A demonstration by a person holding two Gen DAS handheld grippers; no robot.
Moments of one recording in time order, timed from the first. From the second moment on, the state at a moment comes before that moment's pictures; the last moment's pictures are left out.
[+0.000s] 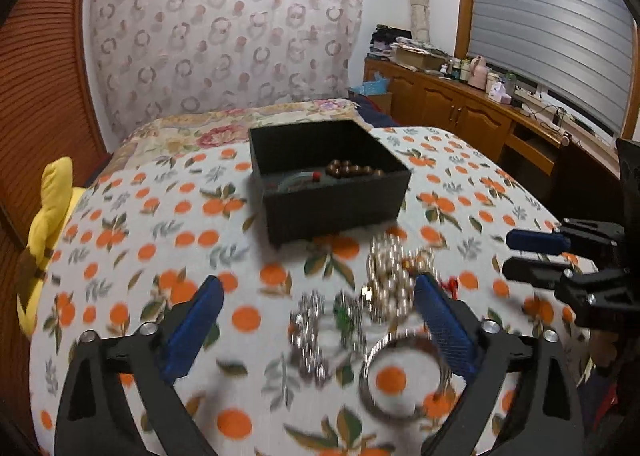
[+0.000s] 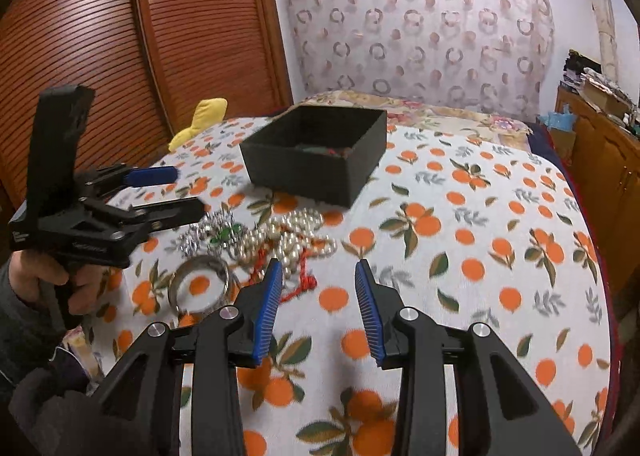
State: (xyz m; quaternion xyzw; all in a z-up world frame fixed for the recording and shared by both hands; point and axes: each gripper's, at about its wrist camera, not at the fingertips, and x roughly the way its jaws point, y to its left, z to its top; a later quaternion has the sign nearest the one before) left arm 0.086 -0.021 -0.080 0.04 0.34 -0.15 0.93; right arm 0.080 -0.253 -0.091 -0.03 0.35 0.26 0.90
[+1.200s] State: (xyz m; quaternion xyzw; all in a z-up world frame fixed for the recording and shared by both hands) left arm 0.049 -0.075 -0.116 0.07 0.41 -0.19 0.89; right arm 0.066 -0.256 -0.106 -0.03 0.35 0.26 0.90
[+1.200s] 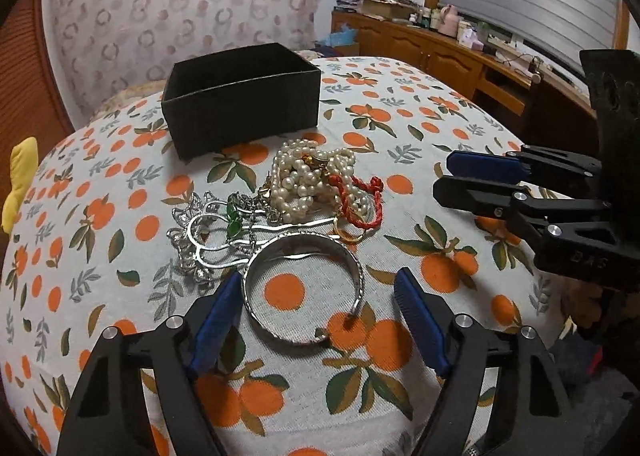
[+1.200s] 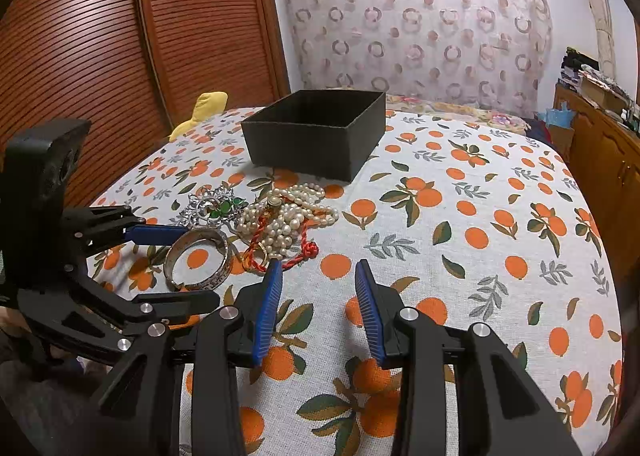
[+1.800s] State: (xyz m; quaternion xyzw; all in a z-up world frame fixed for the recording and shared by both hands) left arm 0.031 -0.036 -0.097 0.03 0.36 -0.16 0.92; right arm 0.066 -0.239 -0.100 -0.06 0.35 0.27 0.90
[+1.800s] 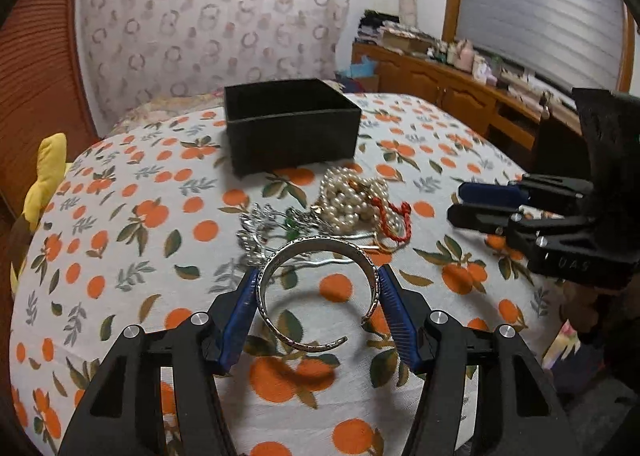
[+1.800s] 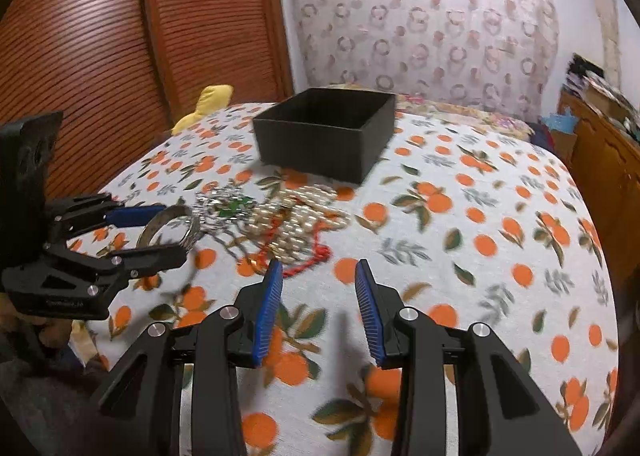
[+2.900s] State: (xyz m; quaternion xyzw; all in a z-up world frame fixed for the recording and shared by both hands) left arm 0.026 -0.023 -0.102 0.01 0.36 -0.17 0.92; right arm 0.092 -0.202 -0.085 -0.12 0.34 0.27 0.89
